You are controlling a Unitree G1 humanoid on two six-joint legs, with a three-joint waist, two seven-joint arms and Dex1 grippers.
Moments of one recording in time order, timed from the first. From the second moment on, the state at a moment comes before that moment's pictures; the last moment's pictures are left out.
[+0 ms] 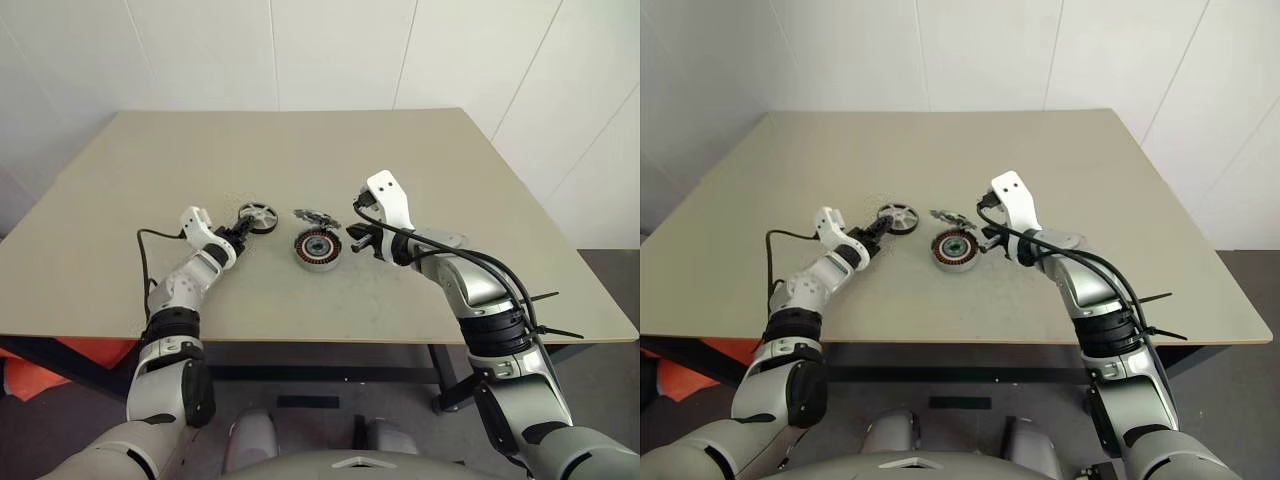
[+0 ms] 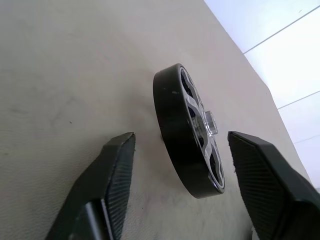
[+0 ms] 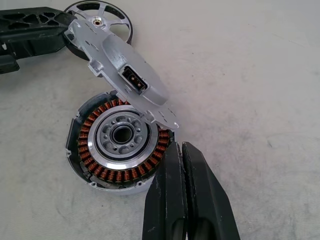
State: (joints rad) left arm -0.62 0.13 0.47 0.64 -0.59 0.55 -0.32; right arm -0.56 -0.31 0.14 -0.09 0.18 0.96 0.48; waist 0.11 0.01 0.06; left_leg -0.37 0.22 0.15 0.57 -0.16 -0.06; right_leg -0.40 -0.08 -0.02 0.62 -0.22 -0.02
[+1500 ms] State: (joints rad) left arm -0.40 0.30 0.52 0.39 -1.10 1.46 -0.32; right arm -0.53 -0.41 0.10 -0.07 0.16 0.95 0.44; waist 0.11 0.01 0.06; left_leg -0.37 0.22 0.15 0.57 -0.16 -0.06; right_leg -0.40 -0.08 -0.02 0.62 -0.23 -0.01
